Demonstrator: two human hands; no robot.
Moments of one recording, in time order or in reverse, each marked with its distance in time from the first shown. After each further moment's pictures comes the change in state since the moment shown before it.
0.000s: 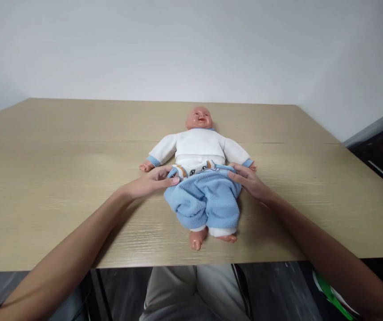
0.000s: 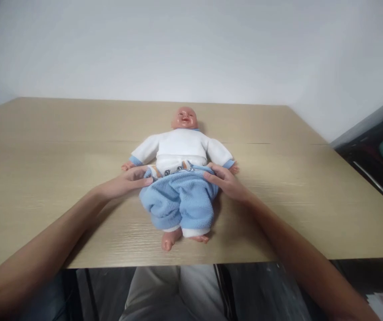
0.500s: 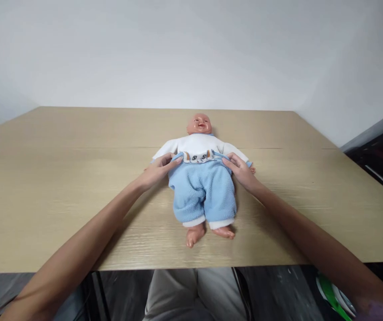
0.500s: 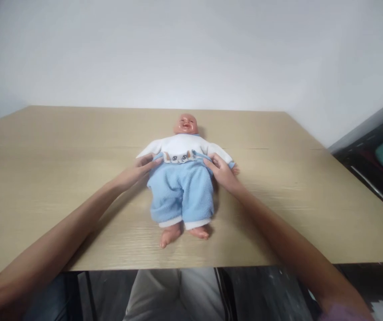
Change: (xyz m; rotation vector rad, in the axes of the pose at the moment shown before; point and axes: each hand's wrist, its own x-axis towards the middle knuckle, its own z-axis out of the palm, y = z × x) left_hand 0.030 0.001 -0.014 0.140 0.422 -0.020; right_hand 0.057 0.017 0.002 -0.016 0.303 -0.095
